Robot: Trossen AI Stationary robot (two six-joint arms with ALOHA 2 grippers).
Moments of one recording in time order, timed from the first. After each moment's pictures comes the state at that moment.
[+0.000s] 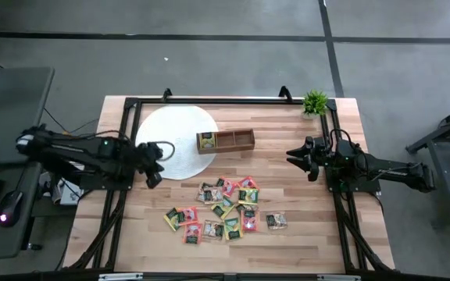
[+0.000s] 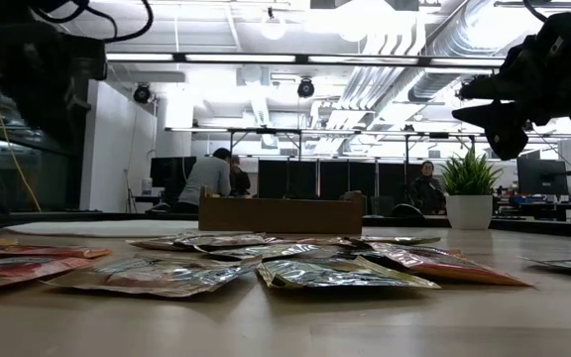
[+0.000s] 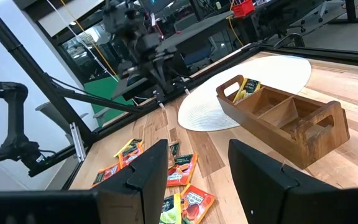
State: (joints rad) left arm -0.14 0.73 0.58 -0.86 -0.16 -0.67; right arm -0.20 0.10 0.01 0.04 -0.11 0.49
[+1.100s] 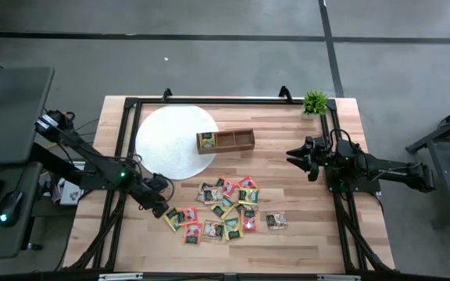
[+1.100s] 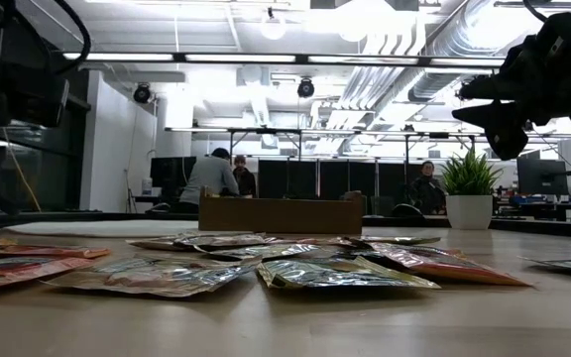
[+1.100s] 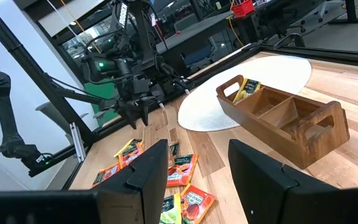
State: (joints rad) left arm -0.61 1.05 0.44 -0.41 -0.15 -1.31; right arm -0.20 0.10 0.01 0.04 -0.11 0.49
